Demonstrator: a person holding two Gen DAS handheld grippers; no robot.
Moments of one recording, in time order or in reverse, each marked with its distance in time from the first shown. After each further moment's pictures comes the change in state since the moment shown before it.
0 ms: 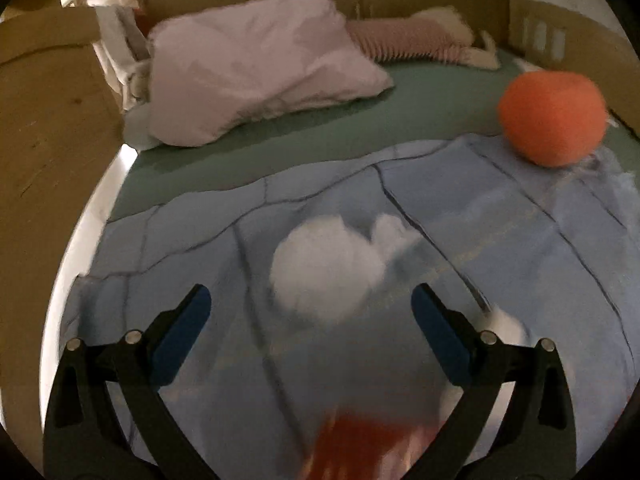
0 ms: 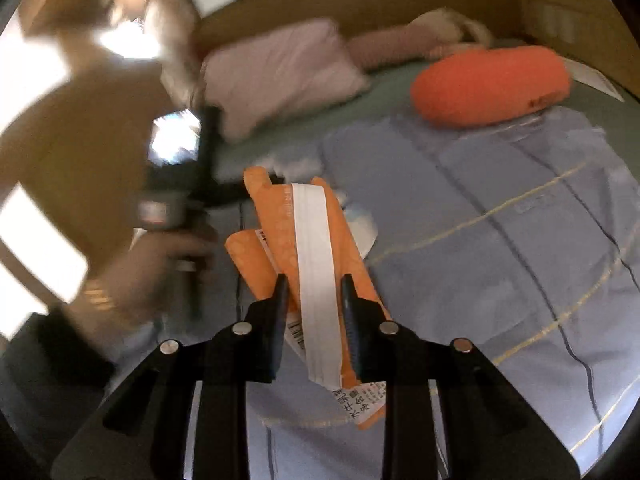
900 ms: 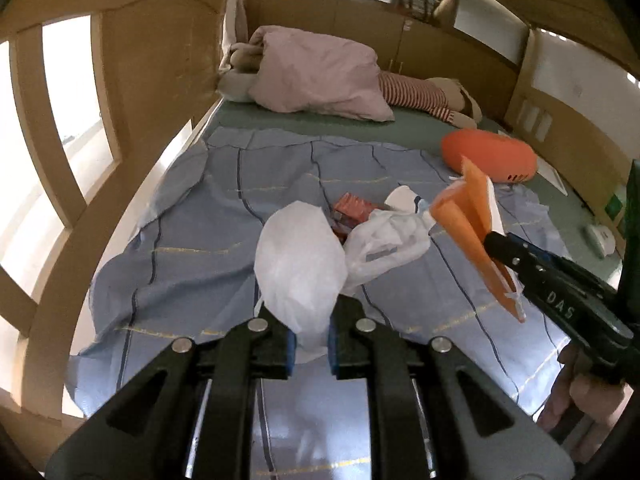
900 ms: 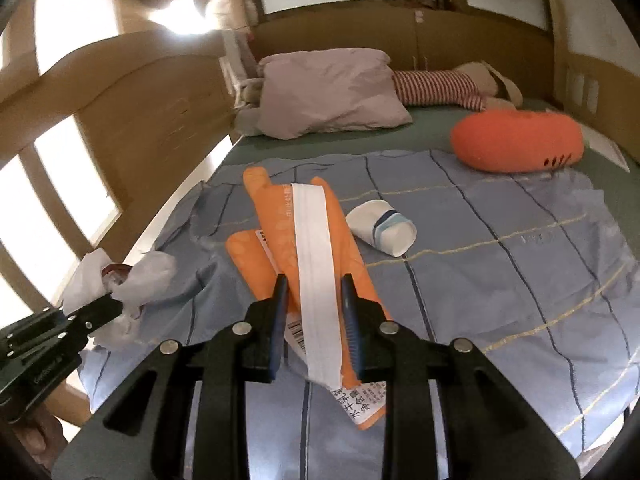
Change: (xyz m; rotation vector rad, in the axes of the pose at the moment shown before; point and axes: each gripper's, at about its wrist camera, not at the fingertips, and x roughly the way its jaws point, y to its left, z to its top) left arm -0.310 0.067 -0.225 -0.286 -0.105 -0.100; right arm -0.046 0.071 -0.043 -0.254 -0.042 0.012
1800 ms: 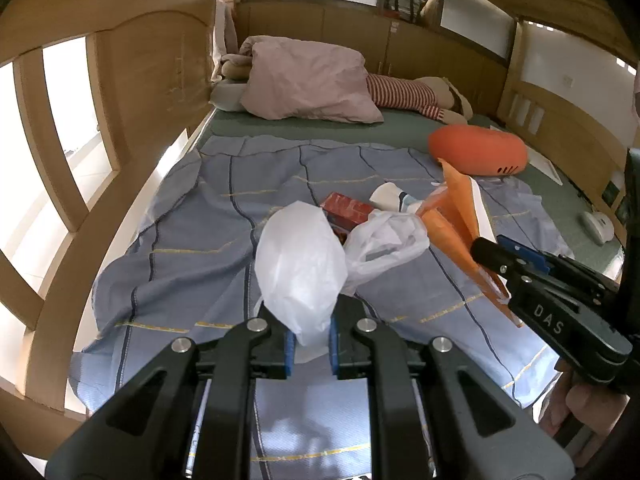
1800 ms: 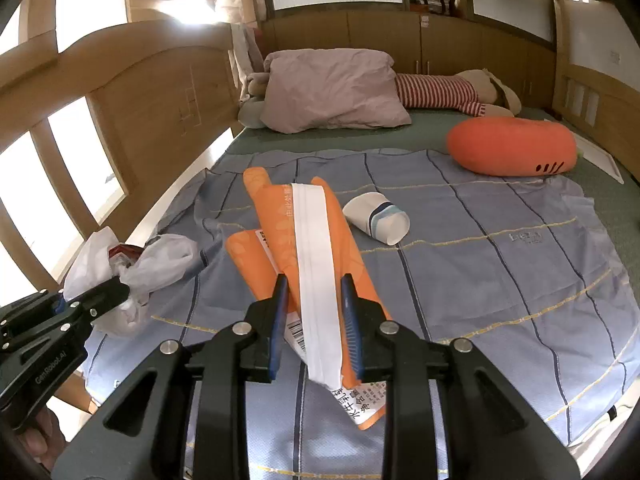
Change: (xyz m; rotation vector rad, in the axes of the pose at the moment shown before) left arm -0.018 -0.017 -0.014 0.033 -0.016 0.002; right arm -0.022 0.007 -0.013 -0.027 0.009 -0.018
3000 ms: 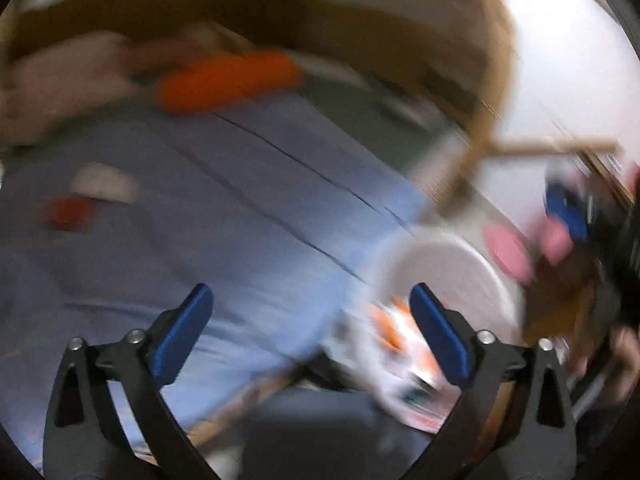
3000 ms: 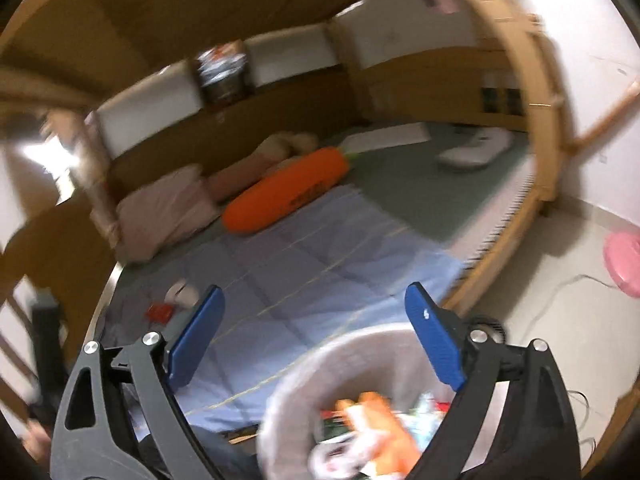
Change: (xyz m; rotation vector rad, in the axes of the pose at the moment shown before) left arm -0.067 -0.198 -0.031 0.333 0.106 -0.499; right arm -0.267 -0.197 -0.113 0.413 -0.279 -0.321
